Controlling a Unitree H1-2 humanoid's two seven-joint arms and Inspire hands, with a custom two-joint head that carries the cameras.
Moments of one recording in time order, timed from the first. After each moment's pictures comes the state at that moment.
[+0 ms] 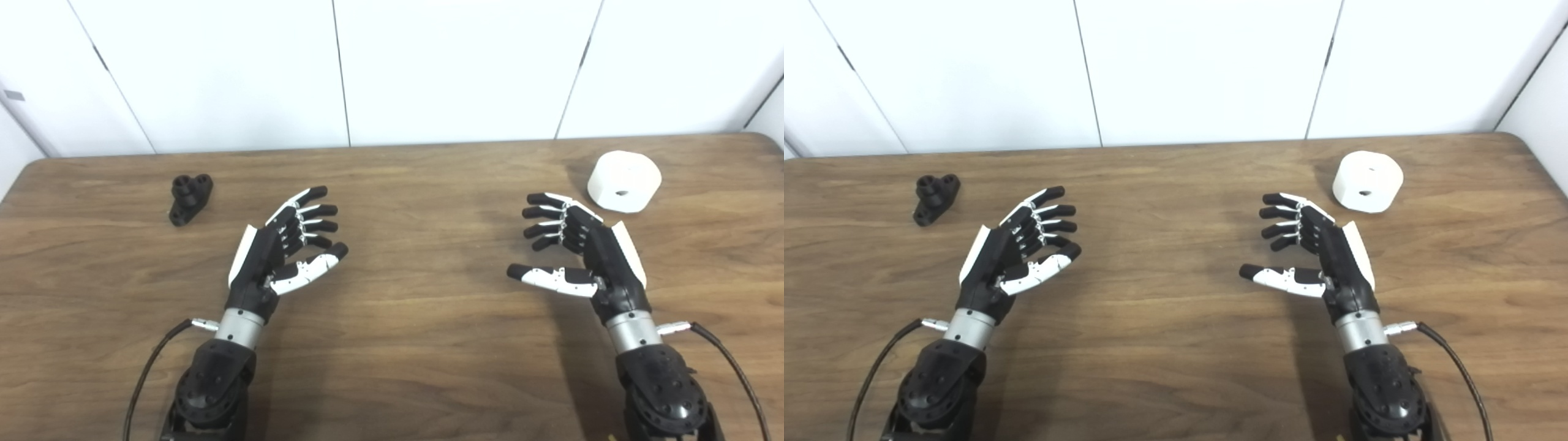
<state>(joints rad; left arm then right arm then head) -0.11 0.12 -0.04 -0.07 0.00 -0.04 -0.13 -0.03 -0.15 -0.03 -0.20 -0.14 0.01 0.04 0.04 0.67</state>
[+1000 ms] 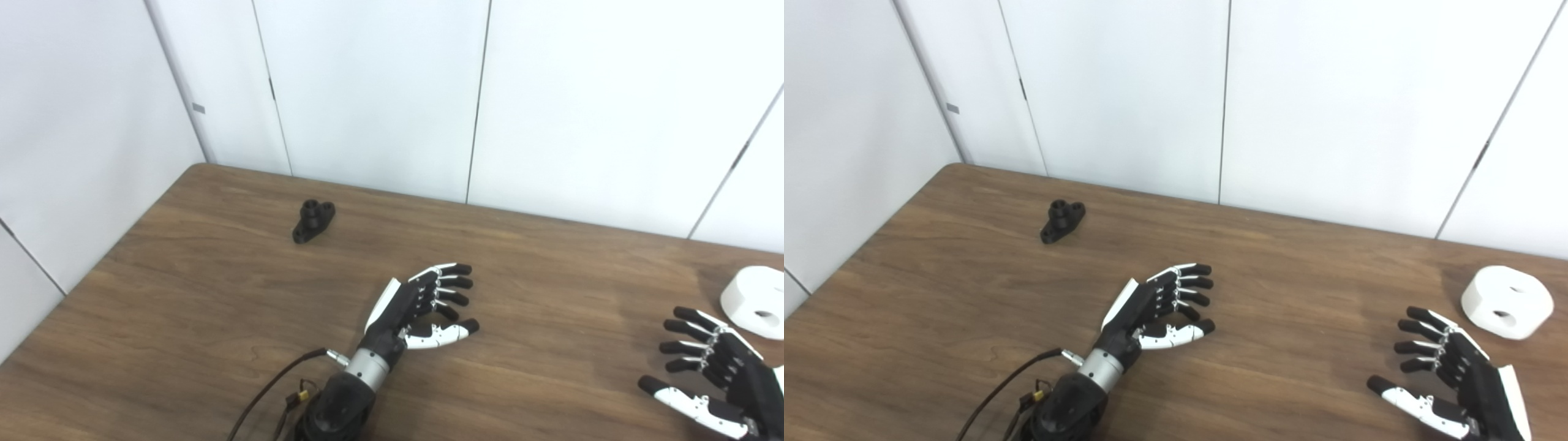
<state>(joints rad) -0.11 0.03 -0.09 0.05 0.09 -0.07 -0.08 -0.01 -0.20 -0.07 -0.13 -0.05 -0.04 0.06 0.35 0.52</state>
